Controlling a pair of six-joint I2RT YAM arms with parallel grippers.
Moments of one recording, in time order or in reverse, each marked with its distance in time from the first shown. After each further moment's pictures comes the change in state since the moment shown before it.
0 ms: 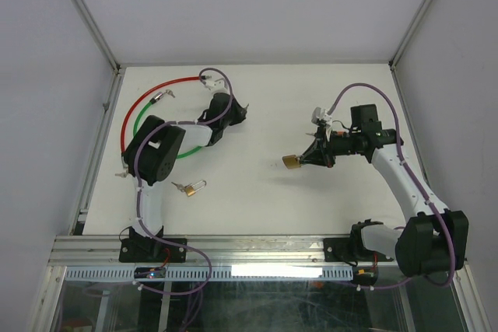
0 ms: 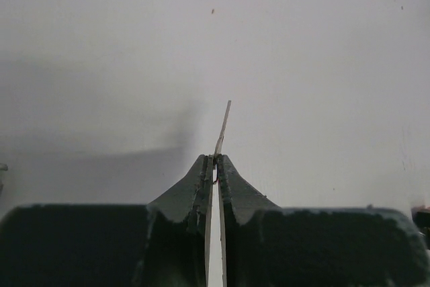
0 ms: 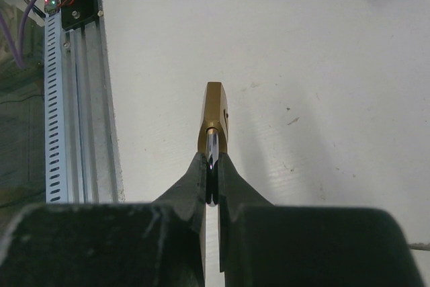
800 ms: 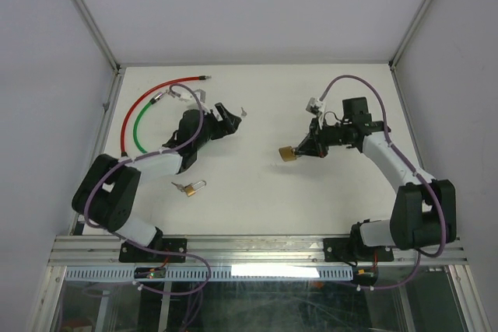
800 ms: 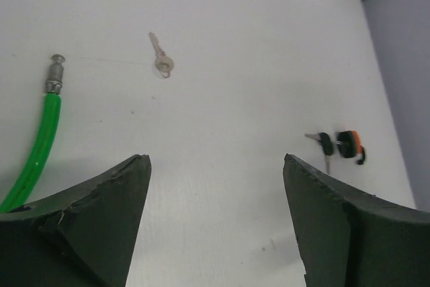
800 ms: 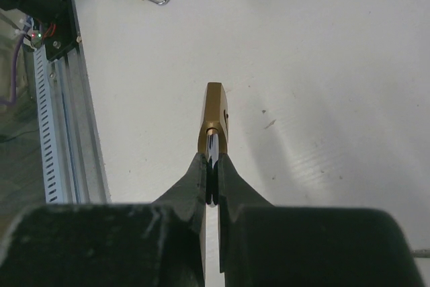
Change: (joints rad) left arm 0.018 -0.446 -0.378 0.002 0.060 0.014; right arm 0.012 0.142 0.003 0.184 0.044 0.189
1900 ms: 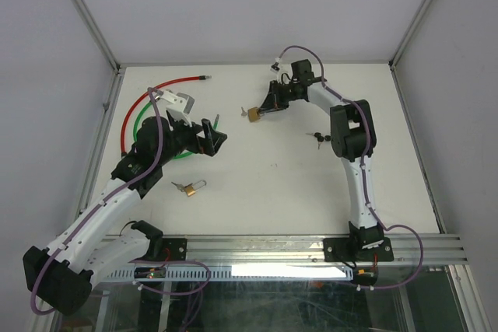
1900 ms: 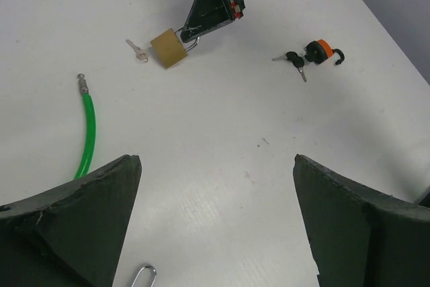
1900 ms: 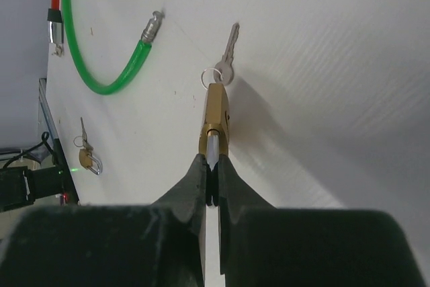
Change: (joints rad) left arm 0.000 -0.694 0.019 -0.617 0.212 0.387; right arm 0.140 1.056 0.964 0.161 0.196 0.717
